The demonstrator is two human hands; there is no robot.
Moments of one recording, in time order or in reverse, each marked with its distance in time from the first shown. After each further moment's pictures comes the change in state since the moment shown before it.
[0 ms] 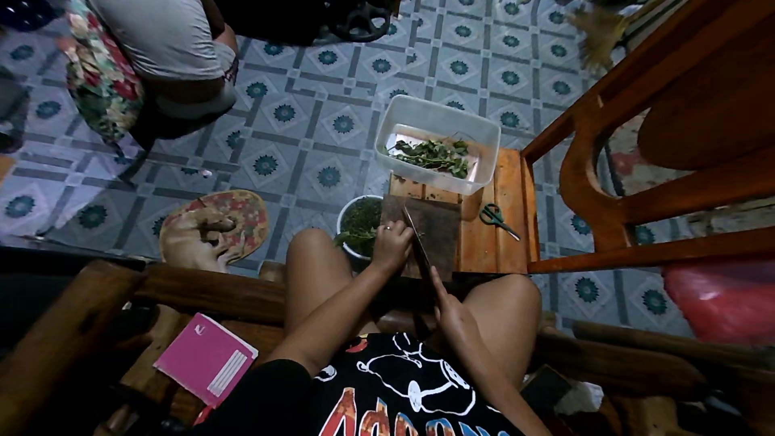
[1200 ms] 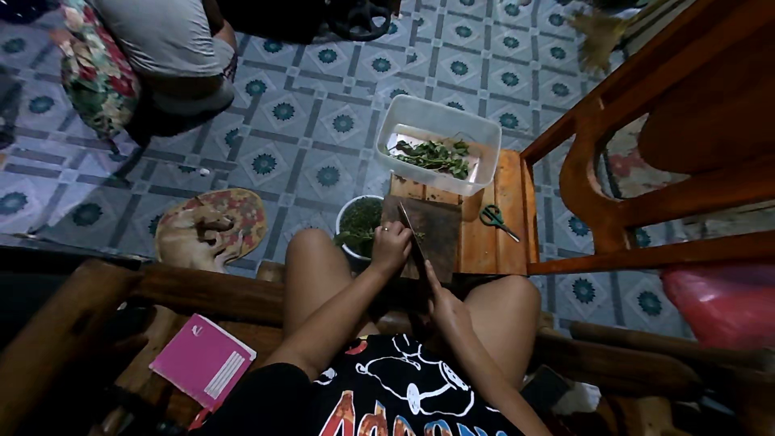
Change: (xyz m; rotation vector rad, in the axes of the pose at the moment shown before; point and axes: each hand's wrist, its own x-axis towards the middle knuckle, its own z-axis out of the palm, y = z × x) left_hand -0.003 -0.001 -0.002 -0.040 0.051 -0.027; right_hand 0.016 -0.009 0.003 -0.053 0.026 -0.001
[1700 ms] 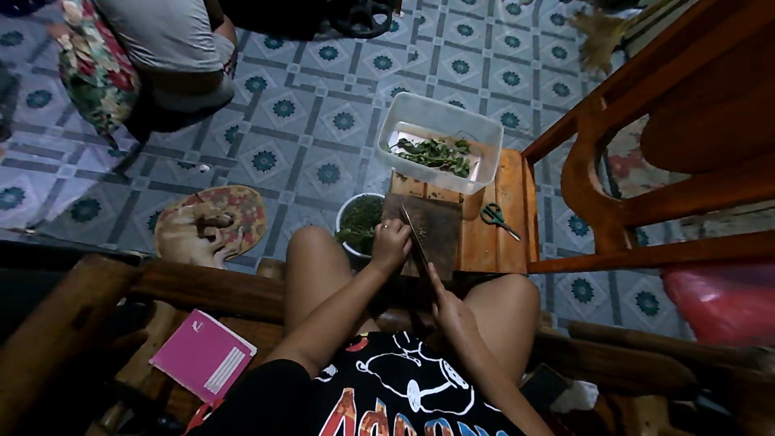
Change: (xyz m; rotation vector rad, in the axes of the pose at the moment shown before) left_hand -0.001 -0.006 0.004 -0.007 -0.012 -0.024; right_hand -0.011 0.004 -0.001 0.000 -0.006 -0.021
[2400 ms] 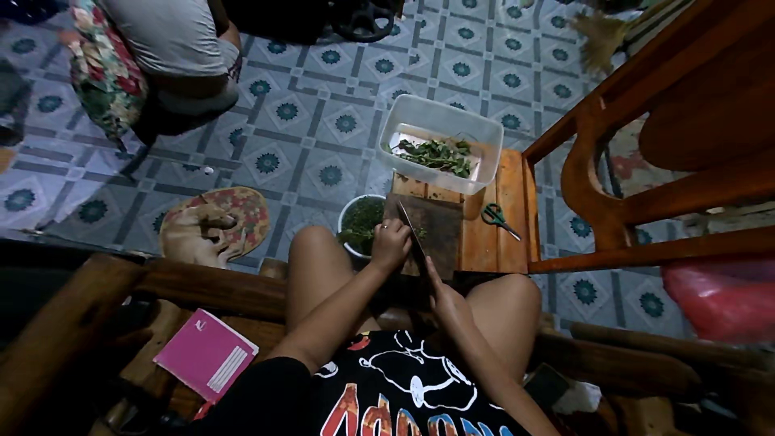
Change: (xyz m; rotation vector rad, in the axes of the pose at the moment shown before) left_hand 0.000 -0.001 -0.003 0.004 -0.008 -0.012; right_hand 0.014 -0.002 -0.002 -0.003 -0.007 -0.019
